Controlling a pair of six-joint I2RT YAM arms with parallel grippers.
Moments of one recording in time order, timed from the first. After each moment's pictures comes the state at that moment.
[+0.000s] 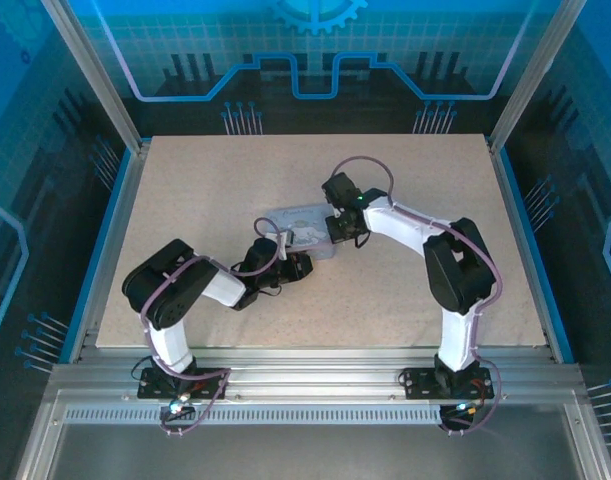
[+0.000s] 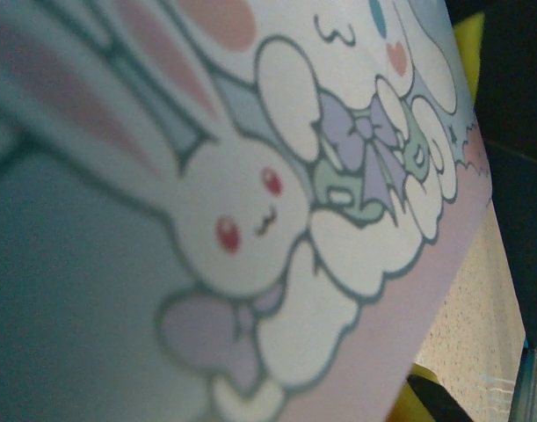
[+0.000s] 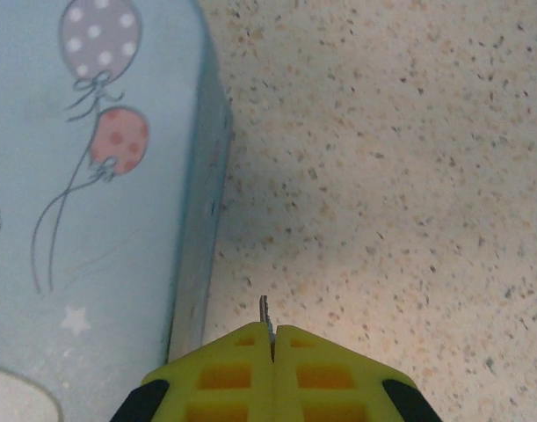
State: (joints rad) left arm -0.59 1.81 0.54 0.76 0.29 -0.85; right arm 0.57 1.93 1.43 -0.67 0.14 0.25
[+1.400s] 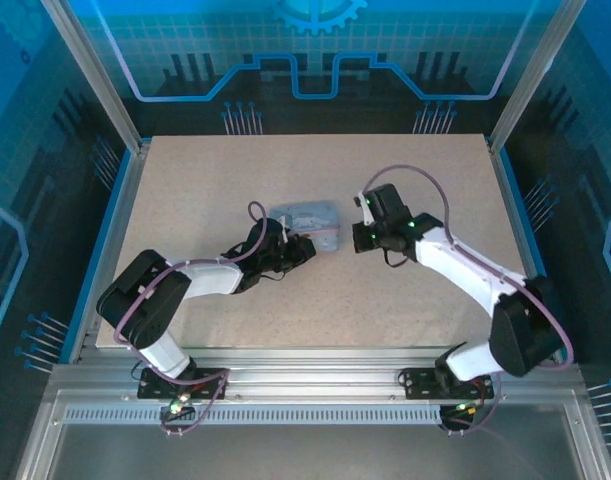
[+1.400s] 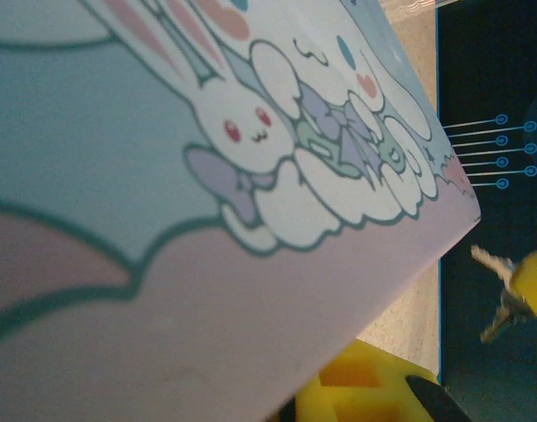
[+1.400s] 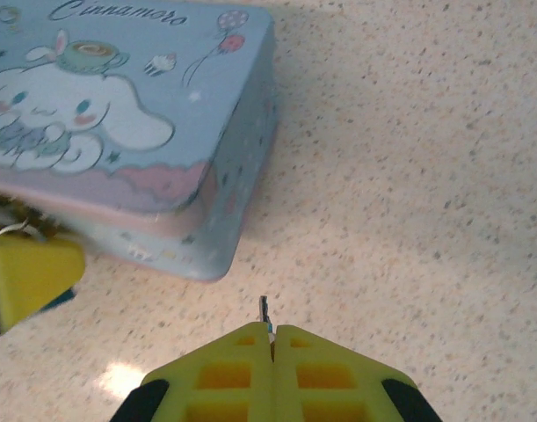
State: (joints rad) left arm -0.58 1.64 0.70 0.39 0.28 -1.06; right arm 0.50 1.40 1.01 -0.52 -0.02 0.28
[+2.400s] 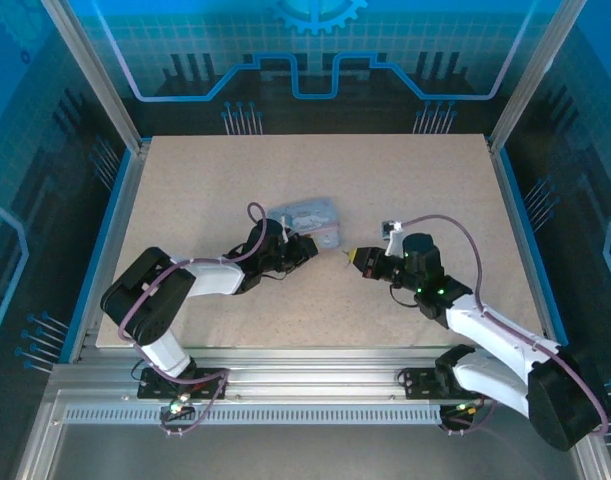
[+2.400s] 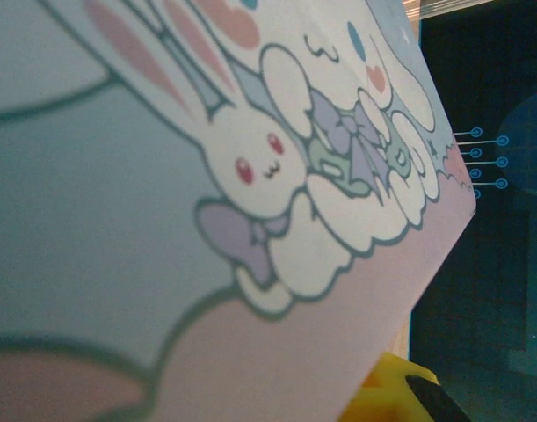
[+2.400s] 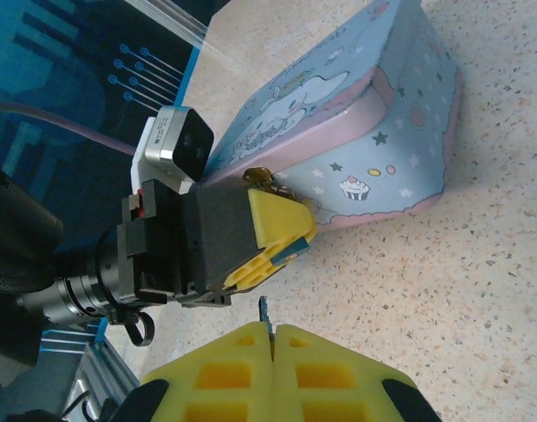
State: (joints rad) left arm -0.58 1.67 0.69 0.47 0.30 -1.14; right arm 0.49 1.01 0.43 0.18 -0.34 0.81
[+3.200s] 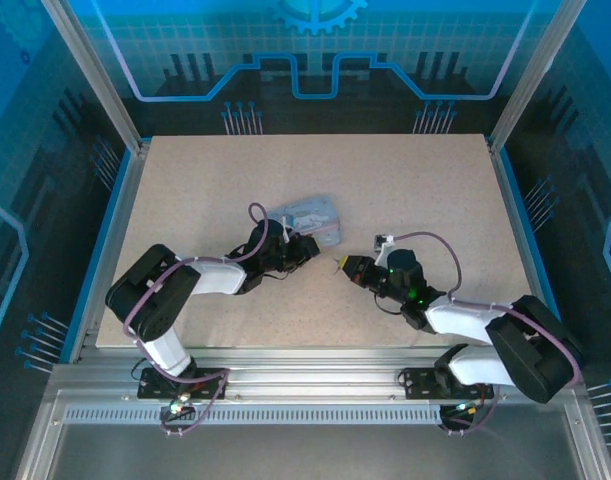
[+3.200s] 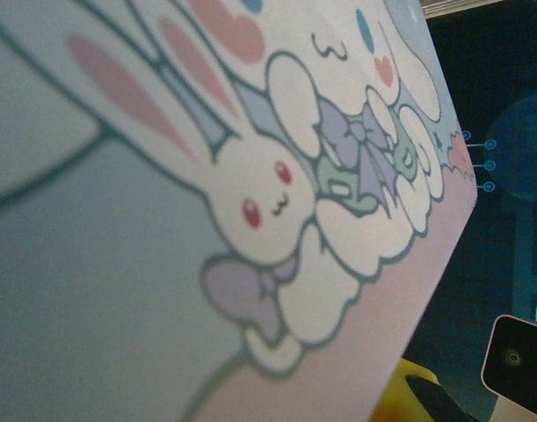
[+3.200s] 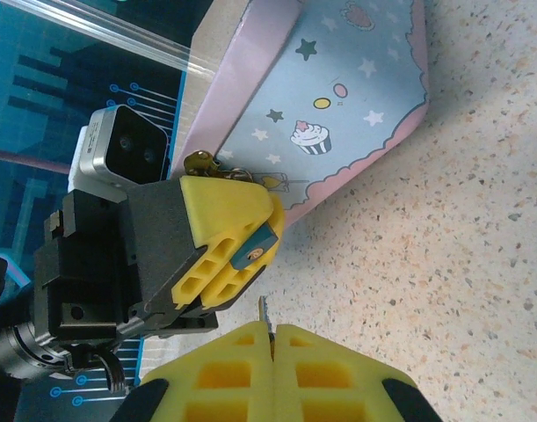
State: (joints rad) left arm -0.58 1.70 0.69 0.52 0.31 -1.17; right arm 0.58 1.29 0.30 0.63 -0.23 1.05
